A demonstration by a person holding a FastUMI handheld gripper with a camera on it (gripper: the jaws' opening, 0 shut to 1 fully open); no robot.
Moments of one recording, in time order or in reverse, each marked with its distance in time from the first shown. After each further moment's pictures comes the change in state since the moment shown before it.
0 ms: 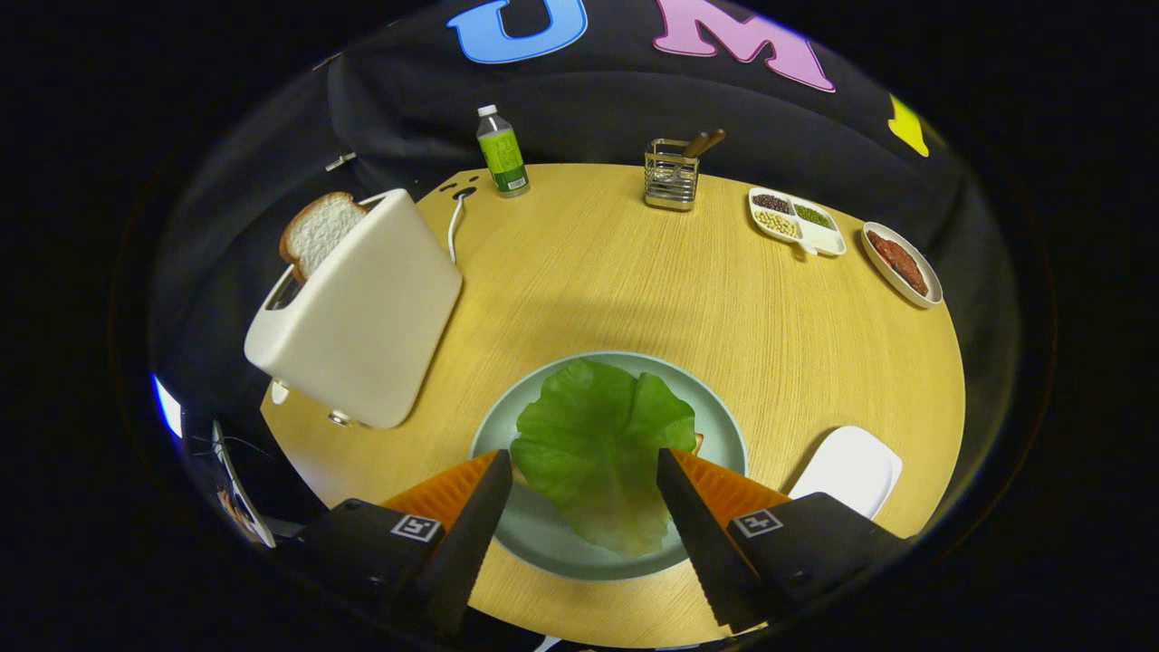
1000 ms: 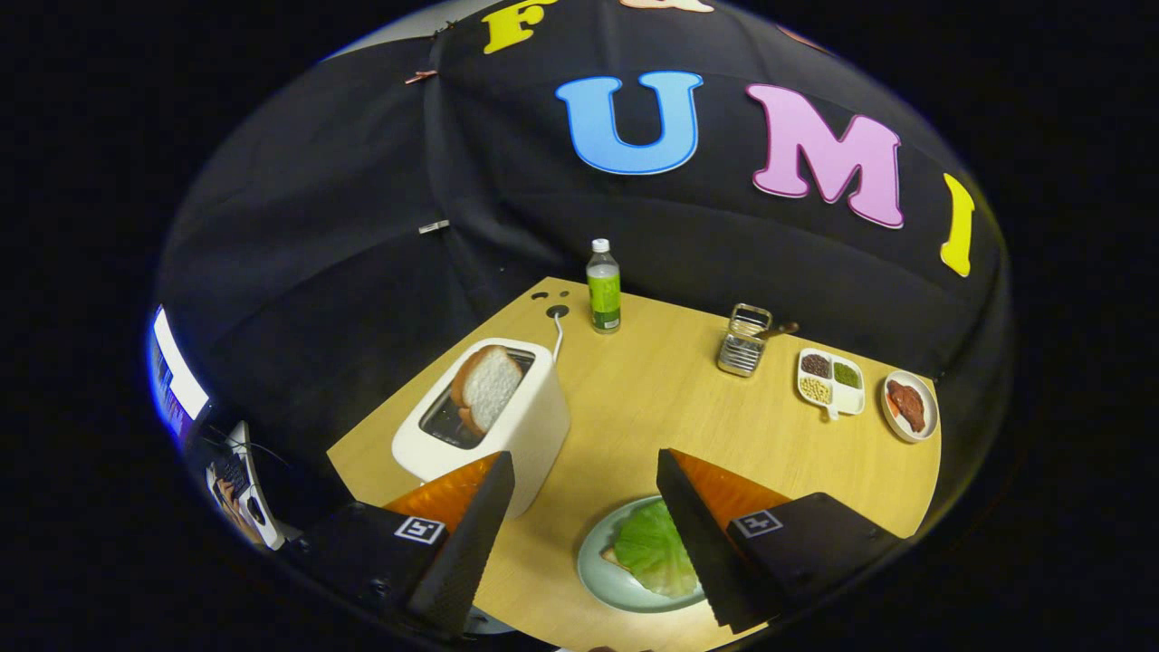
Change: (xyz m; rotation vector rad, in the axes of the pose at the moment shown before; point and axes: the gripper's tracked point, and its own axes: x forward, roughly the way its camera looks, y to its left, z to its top) arm -0.086 0.122 0.136 -0.217 -0.294 0.144
